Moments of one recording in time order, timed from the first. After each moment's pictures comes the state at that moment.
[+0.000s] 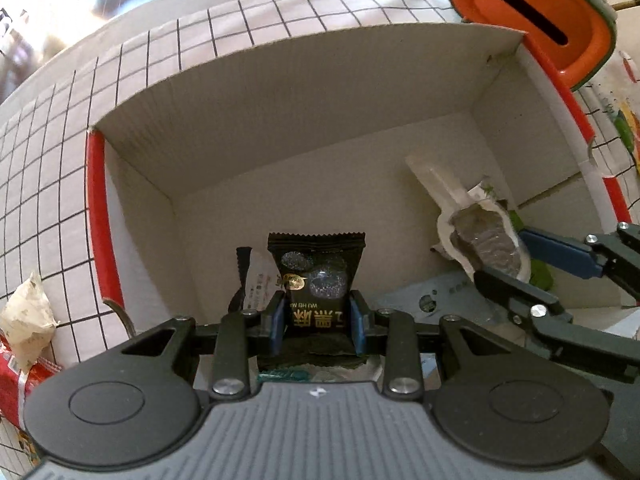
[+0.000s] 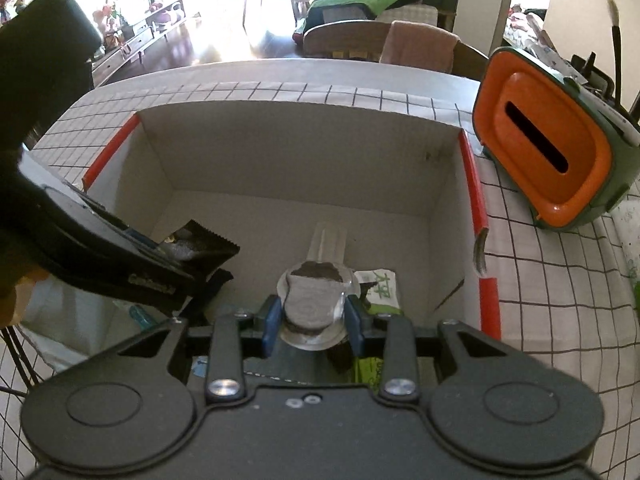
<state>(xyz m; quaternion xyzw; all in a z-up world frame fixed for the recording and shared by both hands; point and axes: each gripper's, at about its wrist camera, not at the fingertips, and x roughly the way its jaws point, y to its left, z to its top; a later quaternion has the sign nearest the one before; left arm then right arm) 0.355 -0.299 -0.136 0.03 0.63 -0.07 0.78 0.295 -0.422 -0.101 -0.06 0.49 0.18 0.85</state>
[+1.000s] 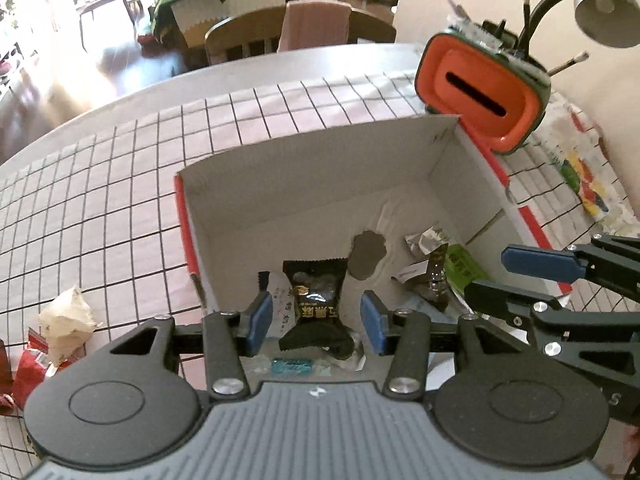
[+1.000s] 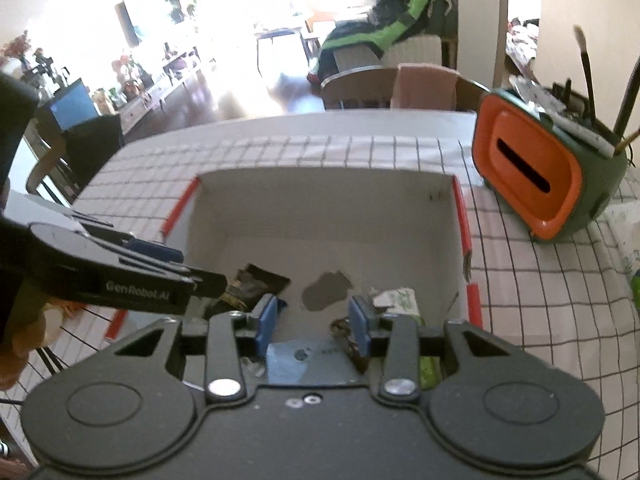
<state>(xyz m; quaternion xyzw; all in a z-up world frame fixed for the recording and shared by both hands) 0.289 -0.269 -0.054 0.01 0.52 -0.09 0.85 0.256 -0.437 -0.040 0.00 0.44 0.21 0.87</state>
